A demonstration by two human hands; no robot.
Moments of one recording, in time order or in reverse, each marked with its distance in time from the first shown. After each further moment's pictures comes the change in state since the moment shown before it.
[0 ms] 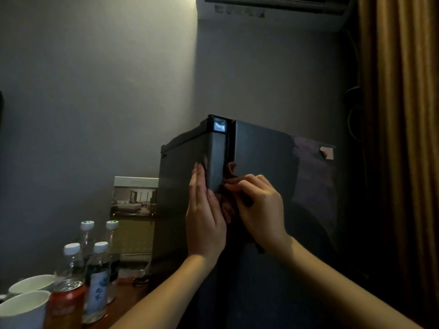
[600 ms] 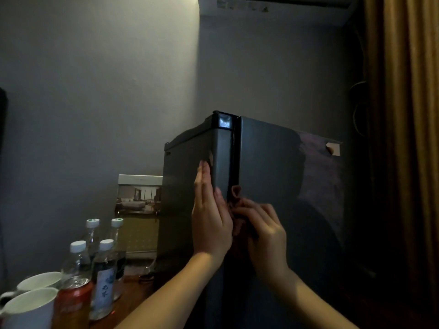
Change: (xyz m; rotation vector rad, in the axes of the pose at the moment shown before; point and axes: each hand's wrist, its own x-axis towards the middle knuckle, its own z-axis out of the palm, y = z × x) left_hand 0.001 0.001 -0.001 0.019 -0.012 0.000; right_hand -0.054 -0.011 0.015 0.004 0.066 0.054
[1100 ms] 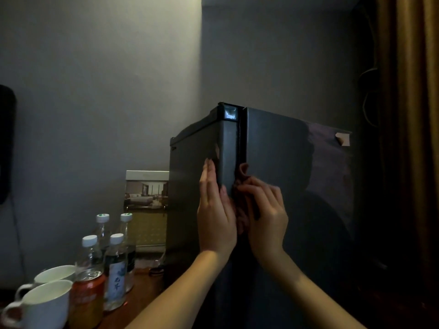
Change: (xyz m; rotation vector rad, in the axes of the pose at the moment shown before) left_hand -0.009 -0.005 -0.007 0.014 -0.044 -0.027; right_hand 0.012 -0.008 0.022 0.000 0.183 0.140
